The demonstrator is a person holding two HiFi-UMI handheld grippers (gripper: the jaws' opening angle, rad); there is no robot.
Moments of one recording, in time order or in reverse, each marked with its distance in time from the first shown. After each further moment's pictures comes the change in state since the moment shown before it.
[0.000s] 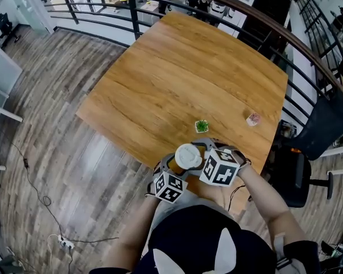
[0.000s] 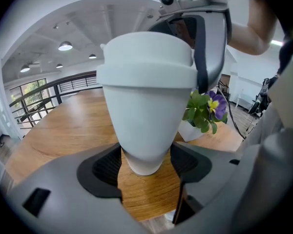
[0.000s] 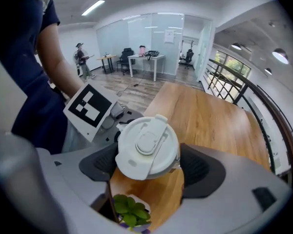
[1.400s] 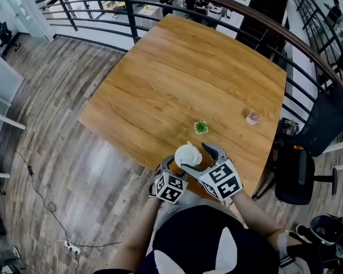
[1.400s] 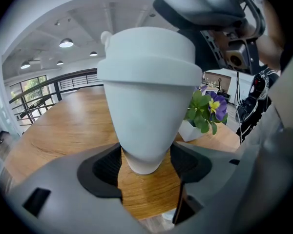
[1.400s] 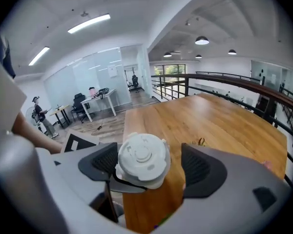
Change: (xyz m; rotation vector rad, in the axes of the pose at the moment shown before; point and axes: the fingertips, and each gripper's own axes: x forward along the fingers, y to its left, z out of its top) left arm -0.001 0.002 -0.003 -0.027 0.016 -0.008; right arm -0.030 -0.019 0.012 0.619 -0.365 -0.315
